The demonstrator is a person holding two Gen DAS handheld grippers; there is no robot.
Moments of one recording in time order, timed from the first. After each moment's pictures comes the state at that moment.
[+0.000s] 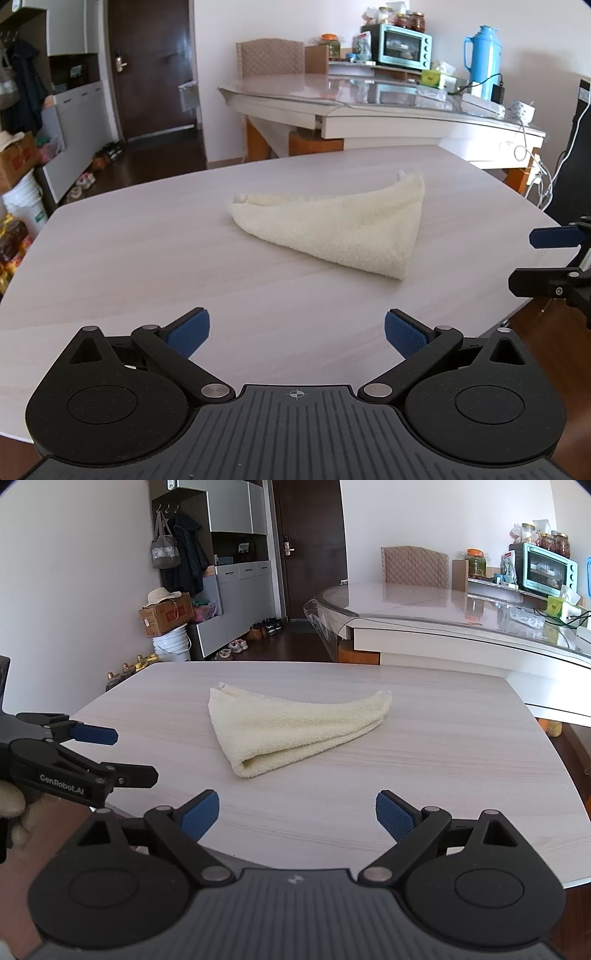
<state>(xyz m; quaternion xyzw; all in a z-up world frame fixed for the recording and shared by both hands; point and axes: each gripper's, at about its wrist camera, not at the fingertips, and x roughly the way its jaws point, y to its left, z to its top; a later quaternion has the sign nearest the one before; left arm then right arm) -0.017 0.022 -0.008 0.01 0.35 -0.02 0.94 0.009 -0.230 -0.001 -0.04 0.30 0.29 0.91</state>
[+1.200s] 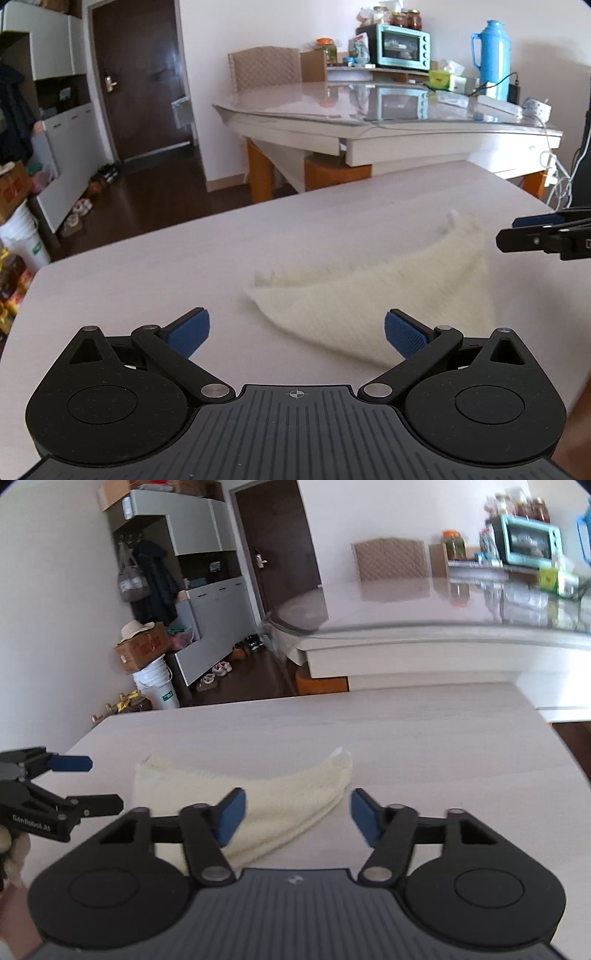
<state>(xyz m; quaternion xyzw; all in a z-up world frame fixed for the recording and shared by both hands) 0.105 0.047 -0.010 0.05 0.33 -0.03 0.94 0.163 -0.229 -0.019 0.04 0.31 0.28 0.91</state>
